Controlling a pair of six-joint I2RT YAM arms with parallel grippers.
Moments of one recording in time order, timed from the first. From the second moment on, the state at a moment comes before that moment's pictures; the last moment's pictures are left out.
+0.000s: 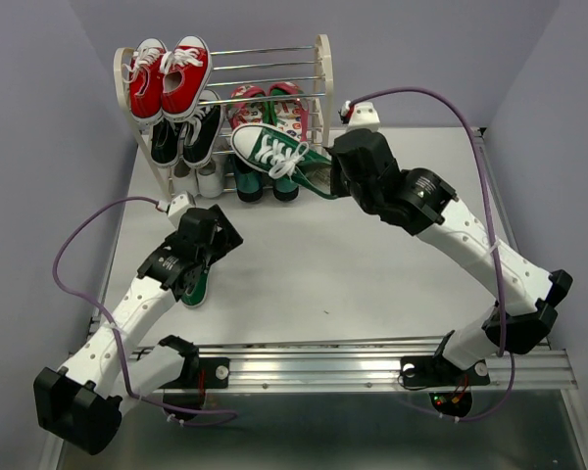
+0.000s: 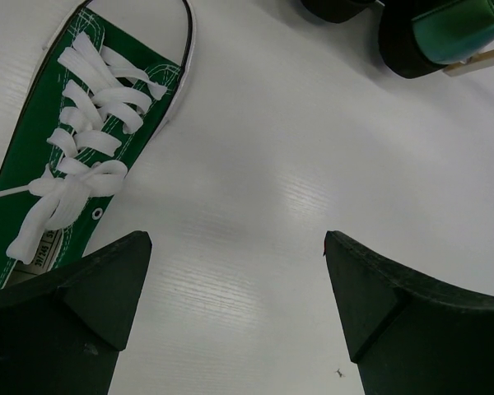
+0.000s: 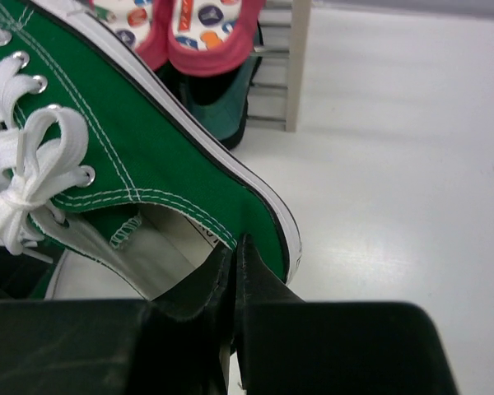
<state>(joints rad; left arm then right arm) -0.44 0.92 0.78 -0.59 -0.34 -0.85 0.90 1.50 1.82 -0.83 0.61 0.41</state>
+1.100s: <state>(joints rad) -0.42 0.94 0.77 -0.55 -0.27 -0.86 0.75 1.97 2.45 -0.59 0.92 0.57</state>
